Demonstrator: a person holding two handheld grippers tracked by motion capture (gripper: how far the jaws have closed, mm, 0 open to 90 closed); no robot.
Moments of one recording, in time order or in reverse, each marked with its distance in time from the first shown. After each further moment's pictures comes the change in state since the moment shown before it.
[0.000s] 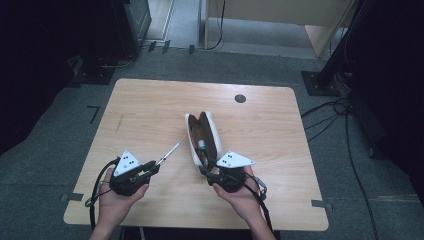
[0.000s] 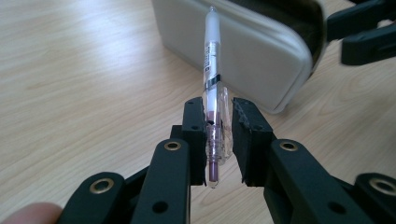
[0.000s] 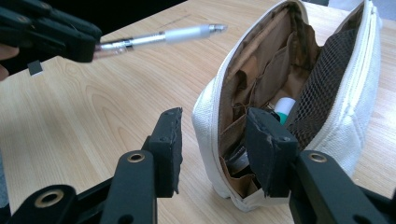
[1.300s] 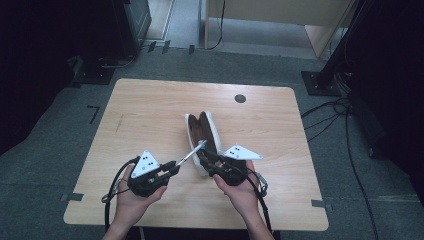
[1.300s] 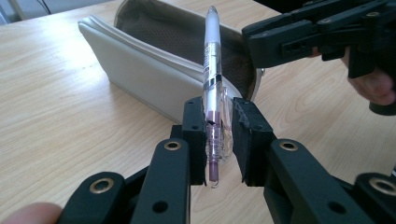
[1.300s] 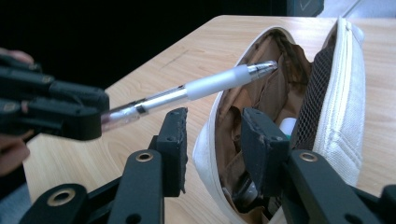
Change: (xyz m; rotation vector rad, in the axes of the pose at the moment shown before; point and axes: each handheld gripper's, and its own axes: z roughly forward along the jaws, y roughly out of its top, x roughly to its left) left arm -0.038 0.020 0.016 -0.049 -0.102 0.064; right arm -0.009 0.011 -0.001 -0.111 0.036 0.219
